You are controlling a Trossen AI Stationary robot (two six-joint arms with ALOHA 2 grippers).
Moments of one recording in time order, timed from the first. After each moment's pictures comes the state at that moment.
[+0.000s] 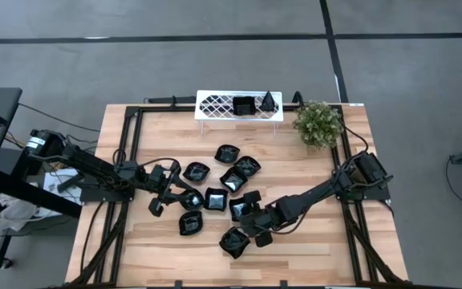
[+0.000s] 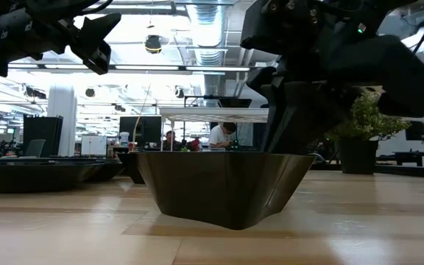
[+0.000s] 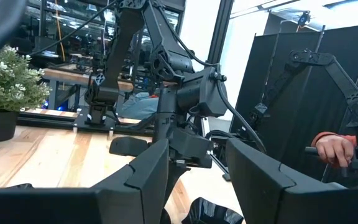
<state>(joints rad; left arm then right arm) -0.26 1.22 0.08 1.15 0.05 -0.17 0.42 1.84 1.15 -0.37 0.23 0.05</state>
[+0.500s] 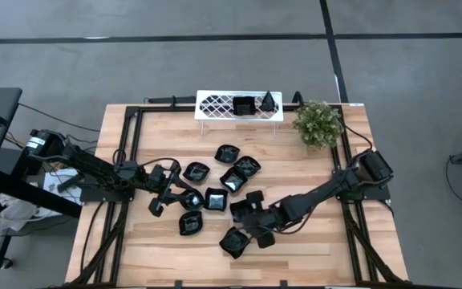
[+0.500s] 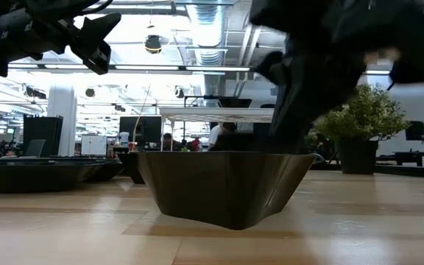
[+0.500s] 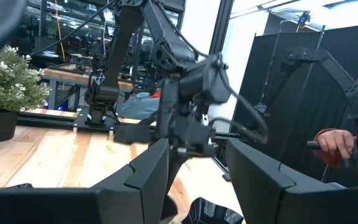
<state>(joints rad) -0.26 1.22 0.08 1.15 0.05 -0.17 0.44 1.78 1.15 -0.41 0.24 0.09</state>
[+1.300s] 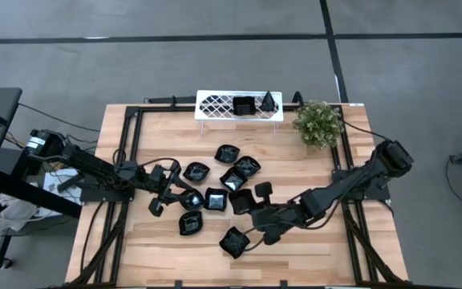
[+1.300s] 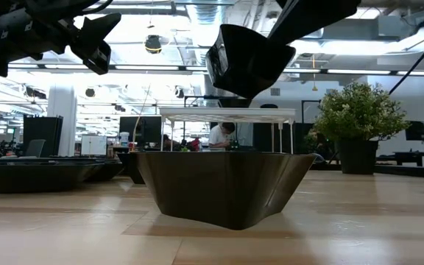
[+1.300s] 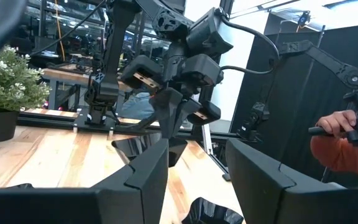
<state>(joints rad) -0.26 1.22 0.08 1.15 0.05 -0.17 0.49 1.56 1.15 -0.44 0.46 0.02</state>
